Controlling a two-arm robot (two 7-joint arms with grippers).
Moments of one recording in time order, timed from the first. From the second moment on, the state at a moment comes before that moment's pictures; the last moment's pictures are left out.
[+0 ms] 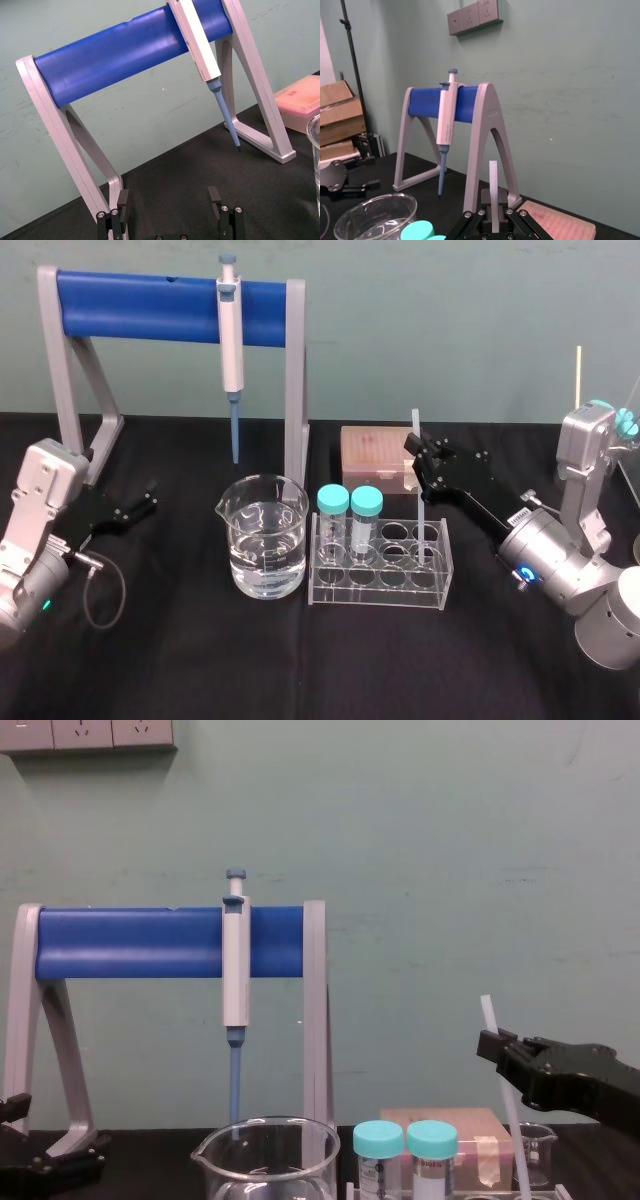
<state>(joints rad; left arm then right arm) -0.20 0.60 0.45 -1.41 -0.25 -0.12 0.03 0.27 0.33 -0.31 -1.30 0.47 -0.22 0.50</state>
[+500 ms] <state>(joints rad) -0.20 0.60 0.45 -1.41 -0.25 -0.12 0.03 0.26 0.32 -0.30 -1.29 0.46 -0.20 0.49</state>
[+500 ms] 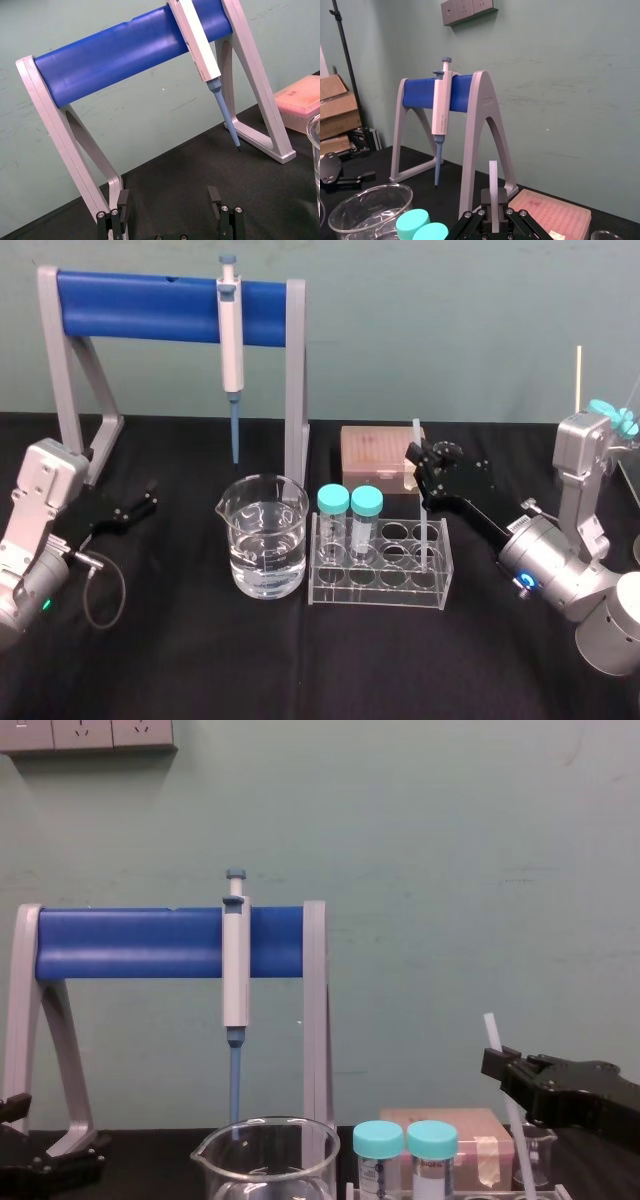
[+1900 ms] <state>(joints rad) -0.20 0.60 0.45 -1.41 -0.25 -0.12 0.03 0.26 0.32 -0.30 -1.29 0.45 -0.19 0.48</state>
